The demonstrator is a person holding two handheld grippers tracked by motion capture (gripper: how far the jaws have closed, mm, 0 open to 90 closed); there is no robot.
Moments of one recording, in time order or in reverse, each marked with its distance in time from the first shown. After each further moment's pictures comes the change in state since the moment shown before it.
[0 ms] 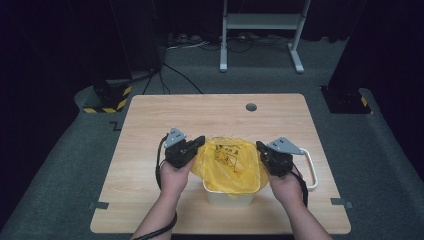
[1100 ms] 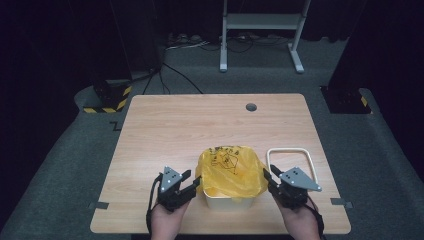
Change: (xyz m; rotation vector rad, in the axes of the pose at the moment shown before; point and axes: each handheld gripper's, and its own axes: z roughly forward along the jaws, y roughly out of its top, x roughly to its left) left arm -0.060 -0.066 -0.069 0.100 0.134 0.006; right arm 0.024 -0.041 -0.074 0.013 -0.017 -0.037
